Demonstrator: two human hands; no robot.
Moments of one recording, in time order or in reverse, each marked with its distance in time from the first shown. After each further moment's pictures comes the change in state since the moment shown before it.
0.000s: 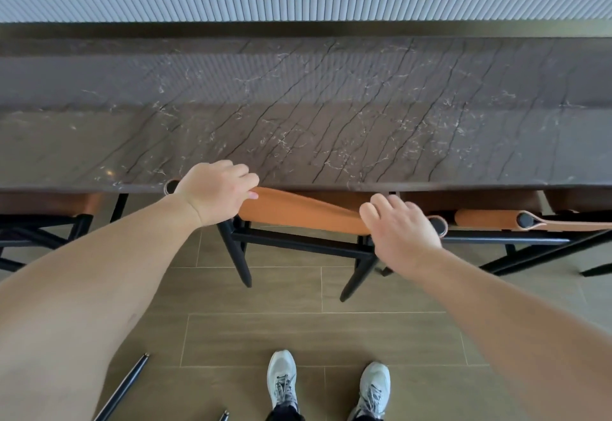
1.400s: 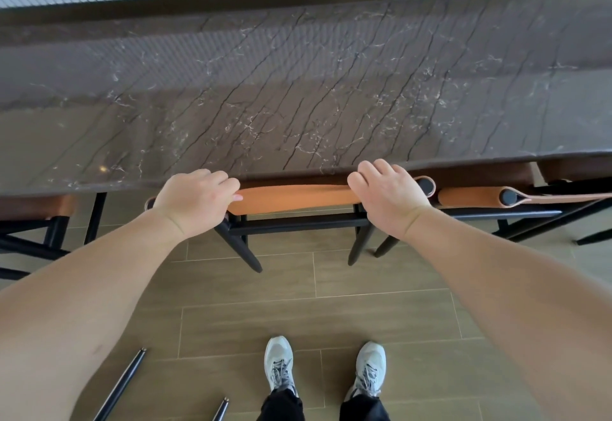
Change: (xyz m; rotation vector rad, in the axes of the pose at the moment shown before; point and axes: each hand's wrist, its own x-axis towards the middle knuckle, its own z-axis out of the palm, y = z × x) left_hand 0.017 0.043 0.024 -0.075 0.002 -0.045; right_hand 0.014 0.056 0.035 0.019 0.086 -0.046
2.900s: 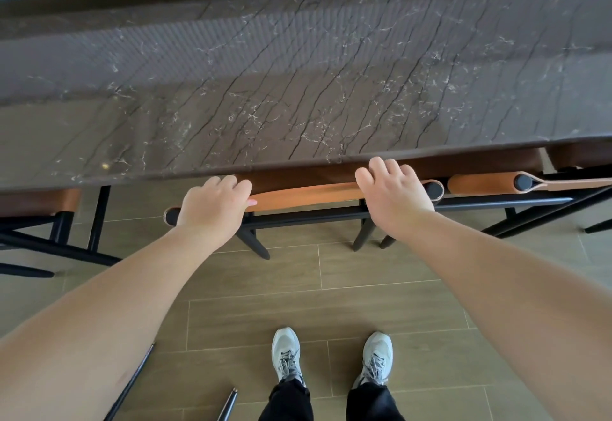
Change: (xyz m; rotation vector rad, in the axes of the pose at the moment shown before) left_hand -0.013 0.023 0.036 0.115 -0.060 -0.182; right_hand -0.007 -0.020 0.022 -0.068 -0.083 0.153
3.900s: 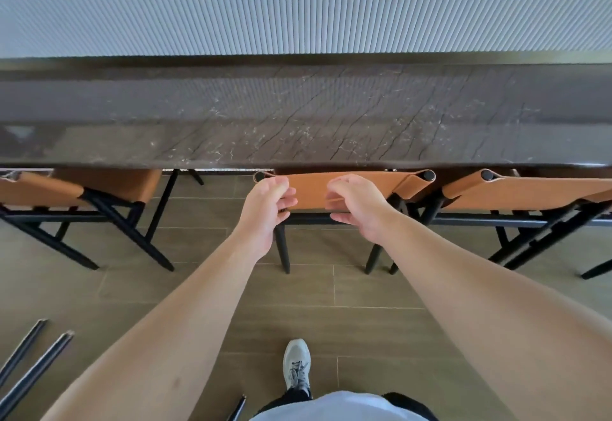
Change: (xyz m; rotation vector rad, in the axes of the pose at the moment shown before) left_hand -0.158 0.062 -0.134 -1.866 0.175 -0.864; right_hand -0.092 -0.156 -0.152 1.696 -0.155 0.558
